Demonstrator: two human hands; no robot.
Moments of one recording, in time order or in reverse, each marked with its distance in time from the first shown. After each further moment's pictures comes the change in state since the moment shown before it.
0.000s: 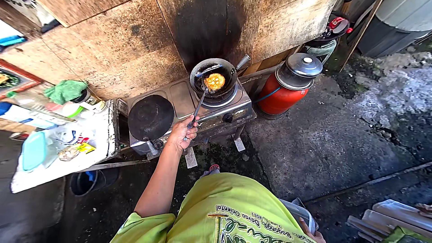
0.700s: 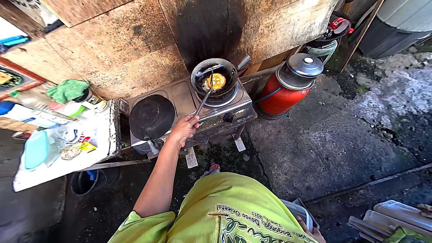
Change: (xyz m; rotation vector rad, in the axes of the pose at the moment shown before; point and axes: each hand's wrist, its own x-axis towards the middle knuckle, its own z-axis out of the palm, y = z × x) left_hand -0.016 0.013 0.013 0.596 0.065 0.105; right_hand 0.008 0.001 0.003 -0.064 -0.038 -0.049
